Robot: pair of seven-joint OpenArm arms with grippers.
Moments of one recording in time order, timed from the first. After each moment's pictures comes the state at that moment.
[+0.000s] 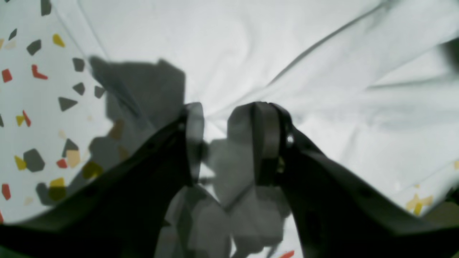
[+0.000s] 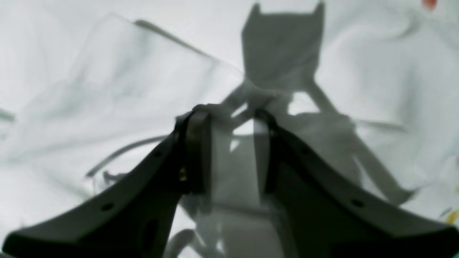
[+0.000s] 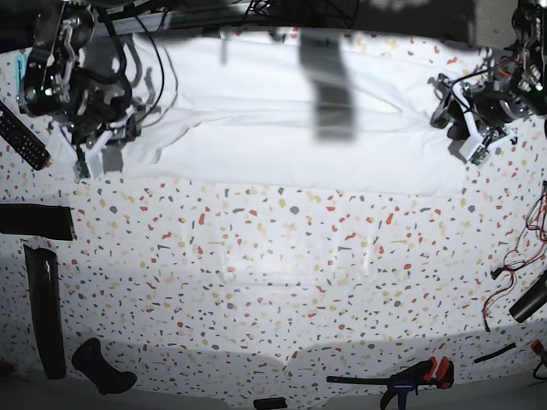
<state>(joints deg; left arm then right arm) 16.4 -27.4 -7.4 91.5 -24.0 -34.8 43.6 -12.7 16.4 23.2 101.3 21.8 25.6 -56.6</state>
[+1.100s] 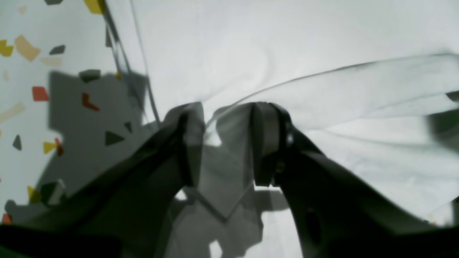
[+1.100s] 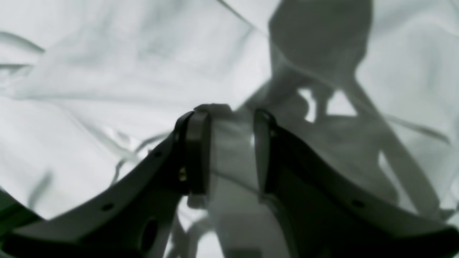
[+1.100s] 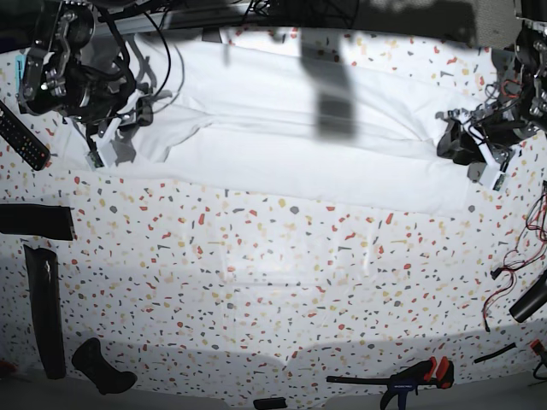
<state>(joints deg) 9.3 -27.3 -7.8 79.6 -32.8 -35.0 42.2 -13.9 16.1 23.3 98.0 27.7 35.5 -63.4</state>
